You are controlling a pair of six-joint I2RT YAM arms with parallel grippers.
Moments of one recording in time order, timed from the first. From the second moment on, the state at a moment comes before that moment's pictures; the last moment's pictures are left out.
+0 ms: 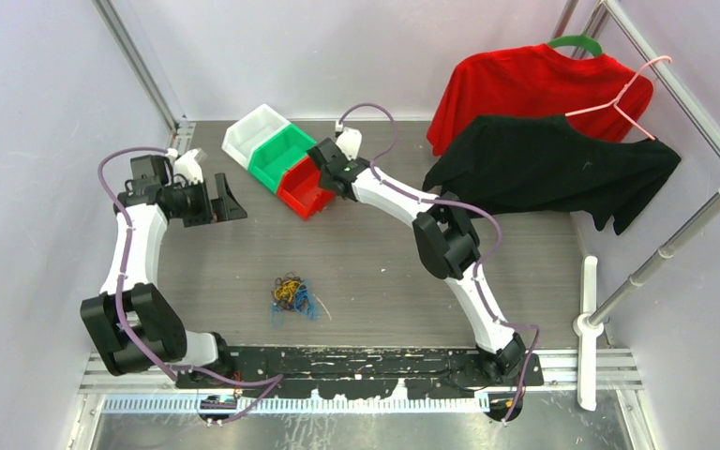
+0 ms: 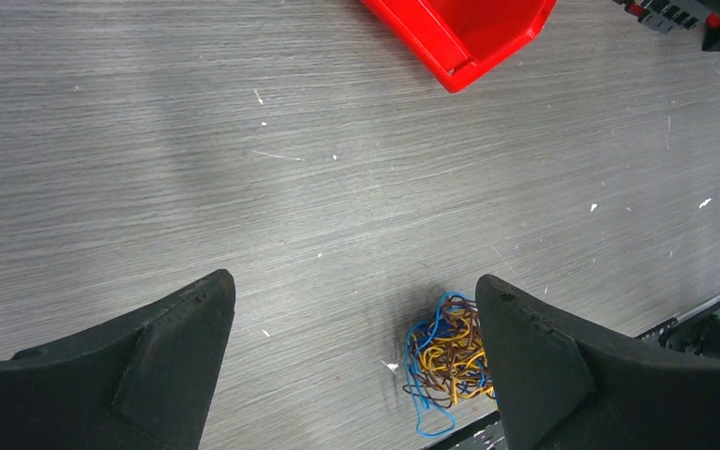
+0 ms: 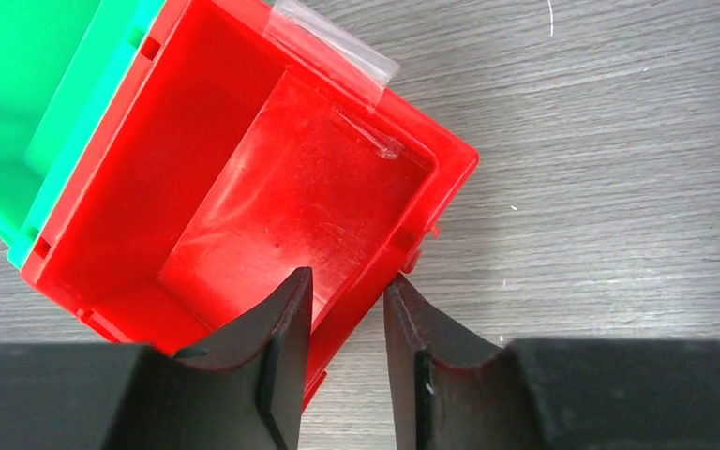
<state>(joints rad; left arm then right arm) 0.28 1.36 1.13 -0.76 0.61 0.08 0.74 2.33 2.01 -0.48 0.47 0.77</state>
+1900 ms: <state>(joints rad) 0.28 1.32 1.15 -1.00 0.71 0.34 1.13 1.75 1.28 -0.31 0.01 0.27</state>
